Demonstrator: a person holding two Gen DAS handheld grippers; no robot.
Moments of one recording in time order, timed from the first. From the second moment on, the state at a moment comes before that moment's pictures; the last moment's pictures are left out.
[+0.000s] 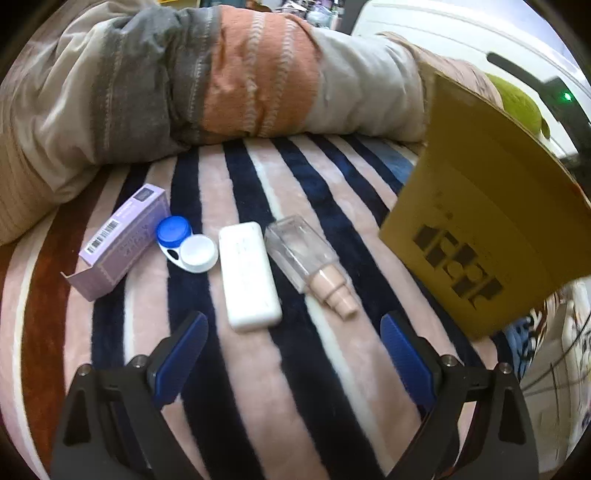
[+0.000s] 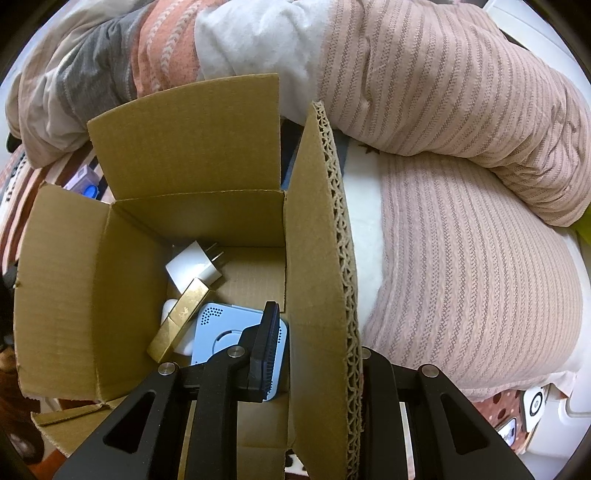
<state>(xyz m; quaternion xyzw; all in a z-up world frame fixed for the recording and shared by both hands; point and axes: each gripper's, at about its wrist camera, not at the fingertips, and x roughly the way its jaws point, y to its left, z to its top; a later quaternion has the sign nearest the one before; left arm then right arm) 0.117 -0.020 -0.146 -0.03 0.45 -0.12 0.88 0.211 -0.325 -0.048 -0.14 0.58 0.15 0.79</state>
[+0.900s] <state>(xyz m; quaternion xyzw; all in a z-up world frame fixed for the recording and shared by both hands) 0.193 -0.074 -0.169 -0.02 0.47 -0.07 0.88 0.210 -0.328 -0.044 -0.14 0.58 0.16 0.79</state>
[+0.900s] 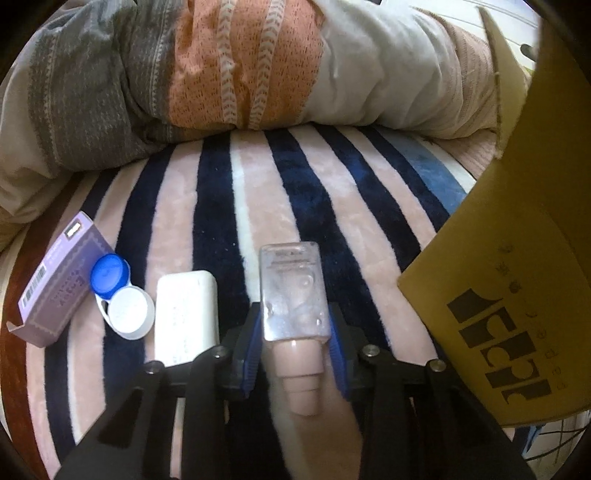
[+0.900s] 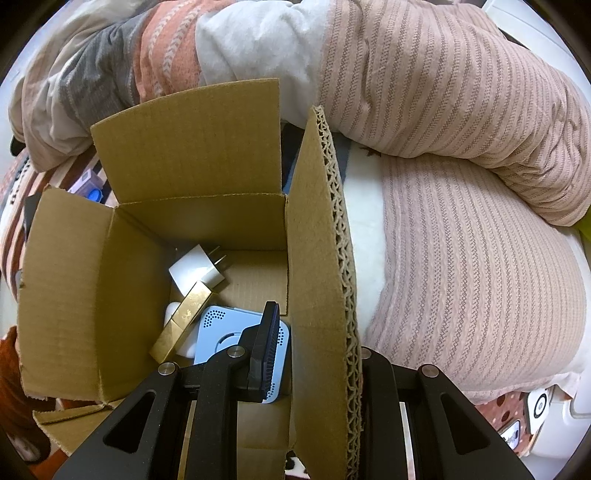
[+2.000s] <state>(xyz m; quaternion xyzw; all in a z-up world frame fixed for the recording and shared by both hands) 0.172 -0.203 -0.018 0.06 0.42 -0.28 0.86 0.209 -0.331 -0.040 -0.13 0.57 0.17 0.80</state>
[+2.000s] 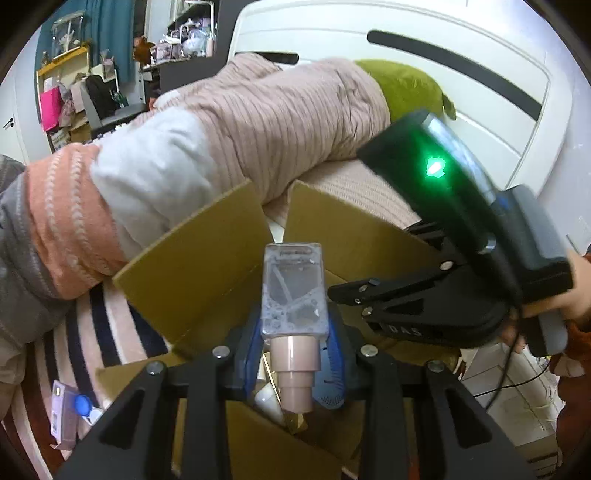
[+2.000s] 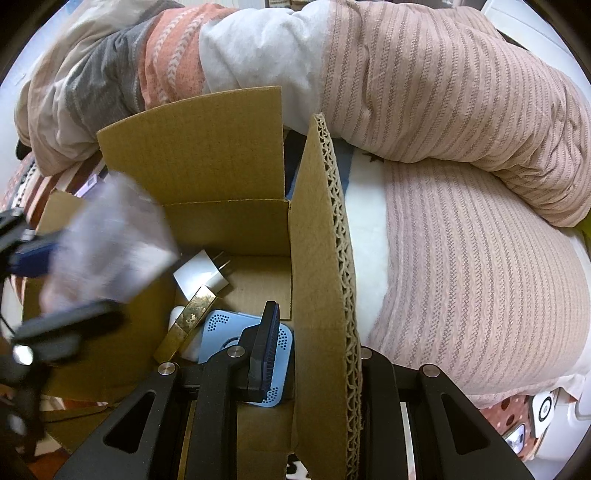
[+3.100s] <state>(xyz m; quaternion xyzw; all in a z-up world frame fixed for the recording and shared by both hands) 0.104 -0.088 0.011 0.06 0.35 -0.19 0.92 0.210 -0.325 -0.049 -0.15 0.57 0.14 0.79</state>
